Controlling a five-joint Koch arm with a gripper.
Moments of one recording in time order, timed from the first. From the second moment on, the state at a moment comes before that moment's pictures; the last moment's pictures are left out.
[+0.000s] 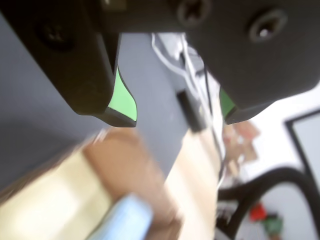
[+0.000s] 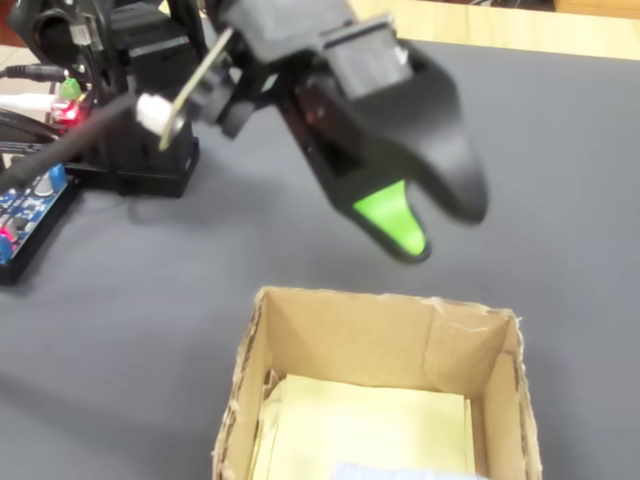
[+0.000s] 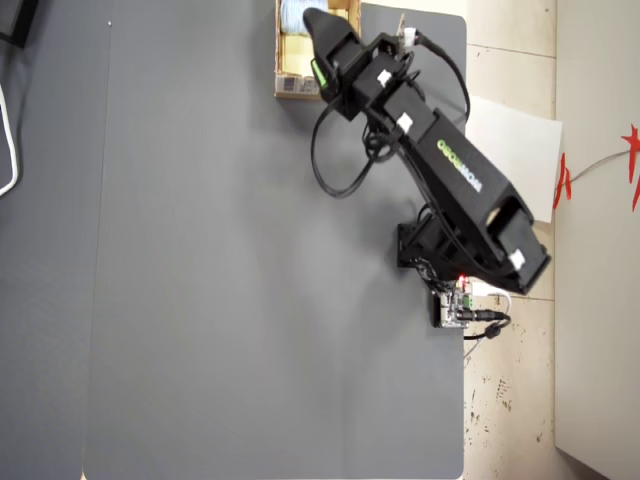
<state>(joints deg) 42.6 107.4 117.9 19.9 87.0</state>
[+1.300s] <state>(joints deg) 2.6 130.8 174.4 -2.9 92.4</state>
